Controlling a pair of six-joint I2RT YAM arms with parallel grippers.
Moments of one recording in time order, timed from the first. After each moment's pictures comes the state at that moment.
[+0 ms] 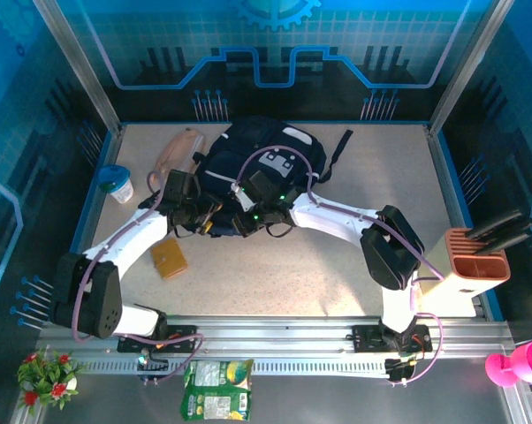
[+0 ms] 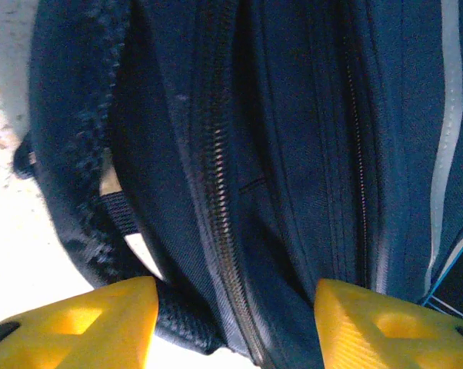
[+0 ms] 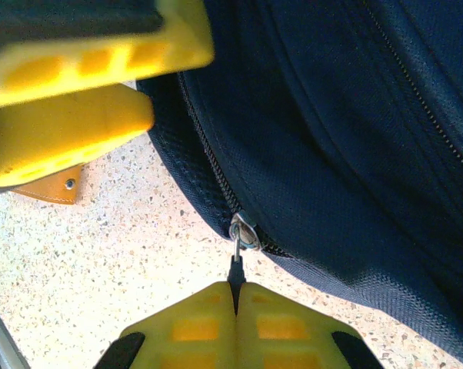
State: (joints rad) left arm -0.21 1.41 0.87 -0.43 0.25 -1.26; right arm 0.85 1.90 1.46 -0.51 -0.20 0.31
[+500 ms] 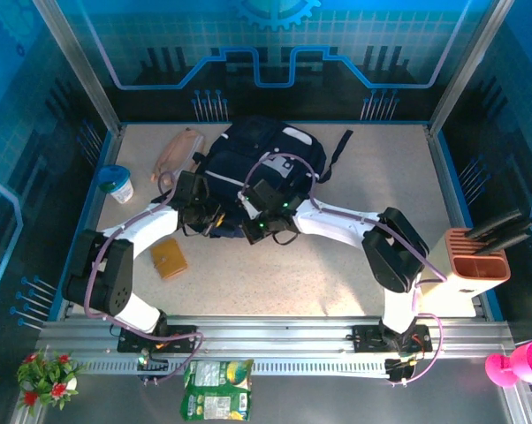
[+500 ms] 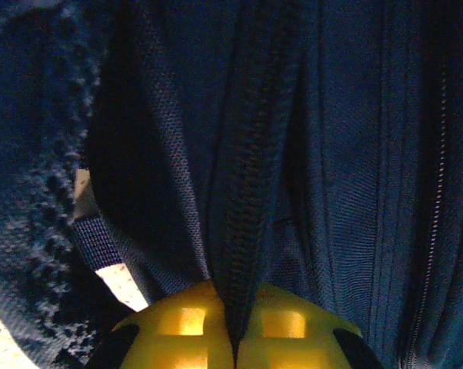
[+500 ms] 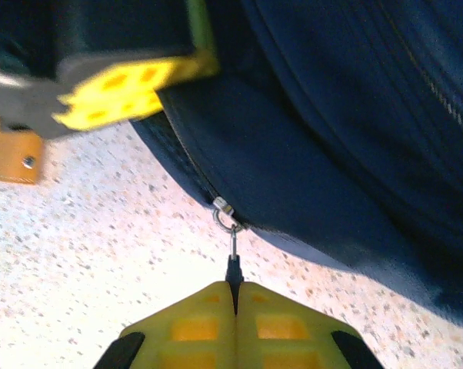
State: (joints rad) left arm -0.22 1.53 0.87 -0.35 0.26 -1.27; right arm 0.85 1.86 1.33 -0.49 -0.11 0.32
